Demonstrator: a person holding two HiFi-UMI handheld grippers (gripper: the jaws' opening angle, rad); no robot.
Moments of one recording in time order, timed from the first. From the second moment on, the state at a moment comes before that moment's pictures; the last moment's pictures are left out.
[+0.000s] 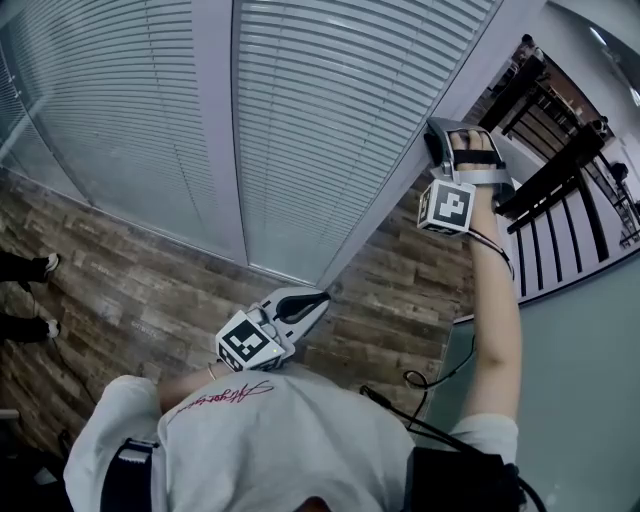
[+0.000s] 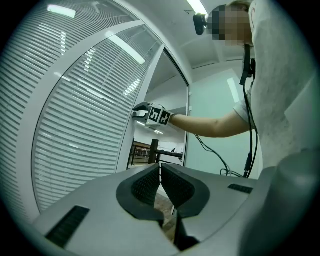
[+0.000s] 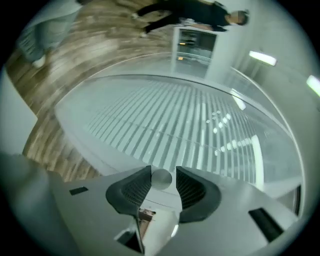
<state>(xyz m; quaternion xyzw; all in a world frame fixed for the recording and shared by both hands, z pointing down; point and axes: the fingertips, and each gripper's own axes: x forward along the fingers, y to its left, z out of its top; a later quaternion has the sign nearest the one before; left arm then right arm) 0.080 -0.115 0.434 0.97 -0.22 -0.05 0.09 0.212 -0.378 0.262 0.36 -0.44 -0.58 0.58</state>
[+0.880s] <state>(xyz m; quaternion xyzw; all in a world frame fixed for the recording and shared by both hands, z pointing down) 0.071 -0.132 0.432 0.97 -0.22 -0.04 0.09 0.221 -0.379 0.248 0.63 -0.57 -0.41 0.32</state>
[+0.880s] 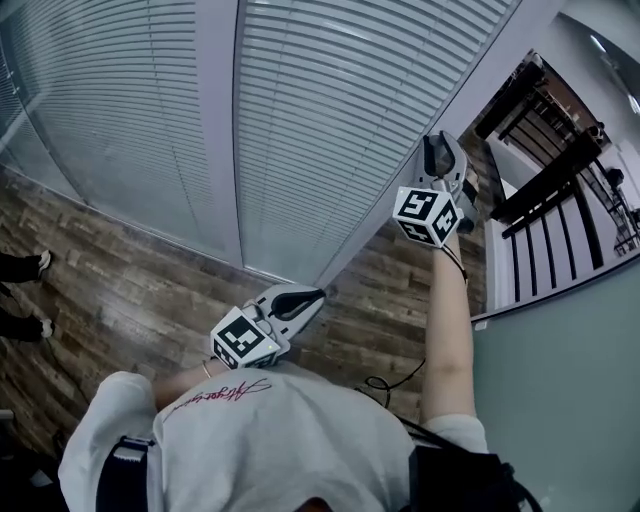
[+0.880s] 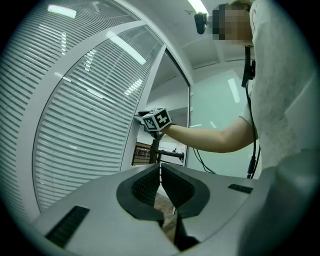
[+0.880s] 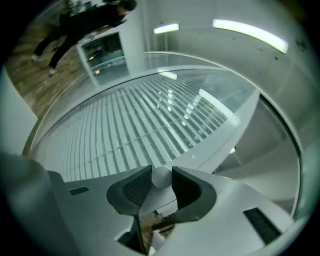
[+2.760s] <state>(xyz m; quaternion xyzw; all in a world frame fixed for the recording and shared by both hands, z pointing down) 0.070 -0.130 0.424 0.97 -0.23 -0.06 0.08 0.133 -0.183 0.328 0.59 -0.79 -0.15 -0.04</state>
